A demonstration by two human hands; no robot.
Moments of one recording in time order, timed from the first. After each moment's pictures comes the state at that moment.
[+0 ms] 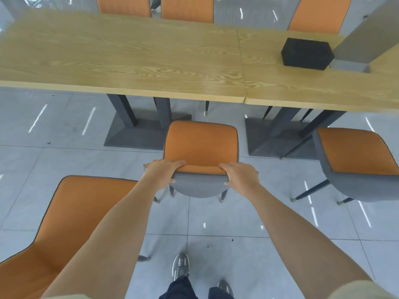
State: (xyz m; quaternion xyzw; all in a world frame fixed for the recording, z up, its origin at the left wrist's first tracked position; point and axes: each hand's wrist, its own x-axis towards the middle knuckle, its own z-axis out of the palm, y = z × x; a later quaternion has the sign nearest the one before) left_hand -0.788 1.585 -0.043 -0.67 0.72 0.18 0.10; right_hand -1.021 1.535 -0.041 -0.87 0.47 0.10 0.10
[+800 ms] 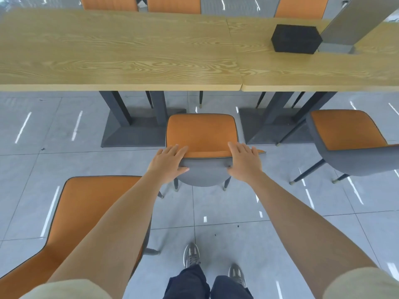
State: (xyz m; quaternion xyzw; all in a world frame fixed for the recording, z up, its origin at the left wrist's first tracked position) left_hand -0.766 1.608 -0.048 -0.65 0.75 0.15 0.06; right_hand -0.993 1.570 -0.027 -0.79 0.59 0.11 0.13
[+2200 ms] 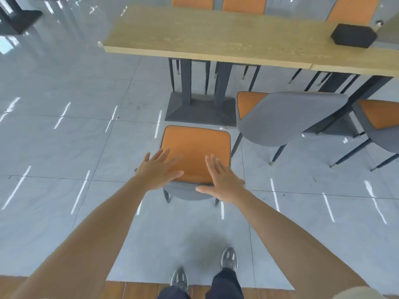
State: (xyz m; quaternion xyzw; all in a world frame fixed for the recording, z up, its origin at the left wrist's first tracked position) left_hand -0.453 2.065 -0.003 -0.68 0.69 0.21 0.13; right_hand -0.664 2.024 -0.019 -0.85 0.45 0.13 0.26
